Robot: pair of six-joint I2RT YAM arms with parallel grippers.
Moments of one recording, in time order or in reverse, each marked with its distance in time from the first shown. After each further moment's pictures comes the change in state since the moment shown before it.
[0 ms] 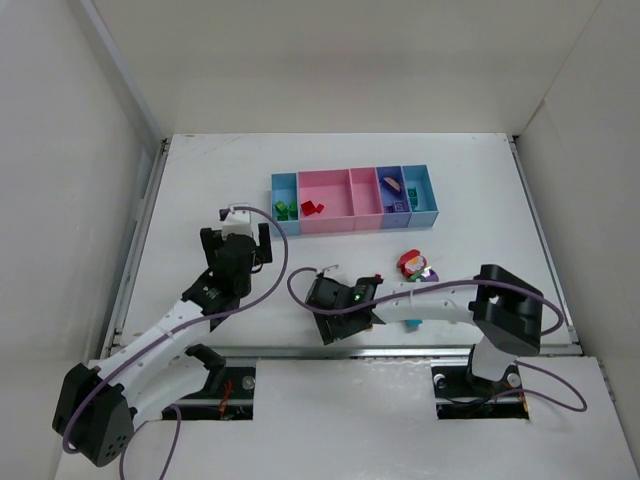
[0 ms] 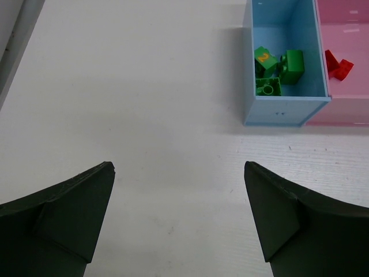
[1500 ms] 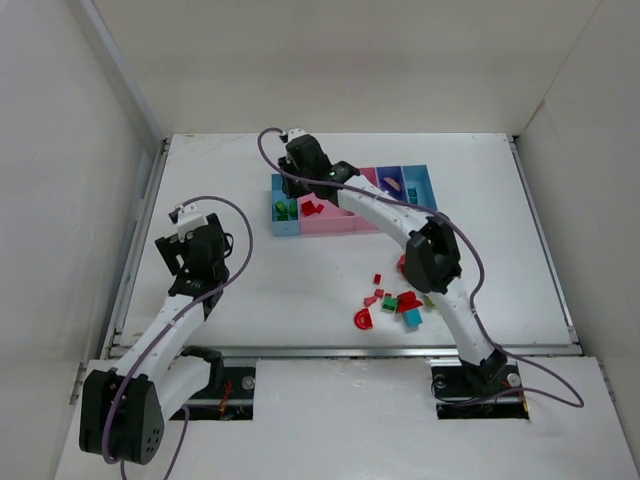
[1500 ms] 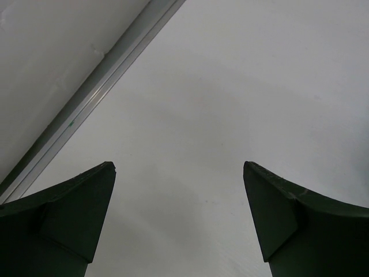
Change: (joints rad) left arm 0.340 0.048 -0.039 0.064 -0.111 -0.039; right arm -0.454 0.636 1.177 0.110 -0.080 -0.526
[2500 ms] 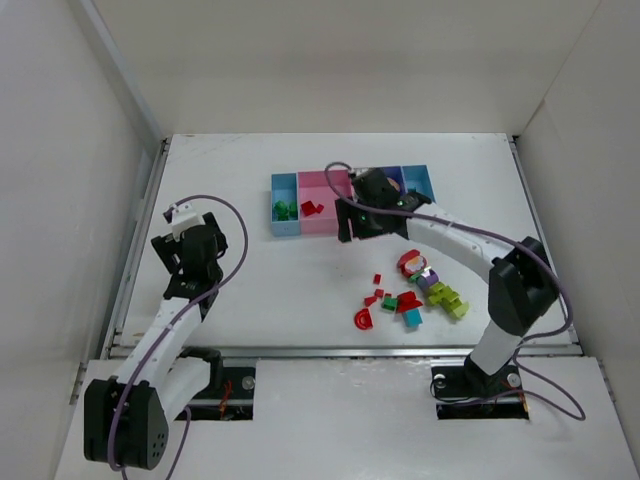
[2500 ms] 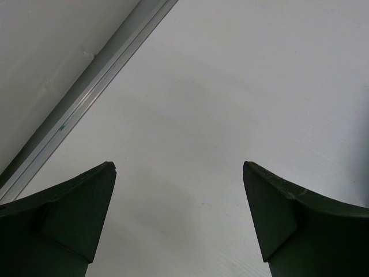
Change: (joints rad) left arm 0.076 -0.019 0.000 0.002 0.092 0.006; right arm -0.106 -0.560 -0.764 -0.029 -0.083 0.052
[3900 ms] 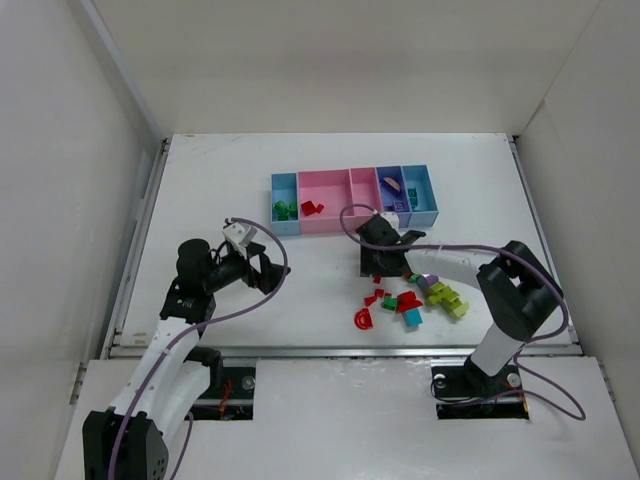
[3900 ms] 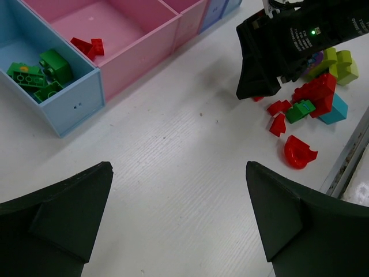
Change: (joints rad) left arm -0.001 -0.174 -0.087 0.037 1.384 0.231; right arm 0.044 -0.074 -0.490 0.128 0.229 0.312
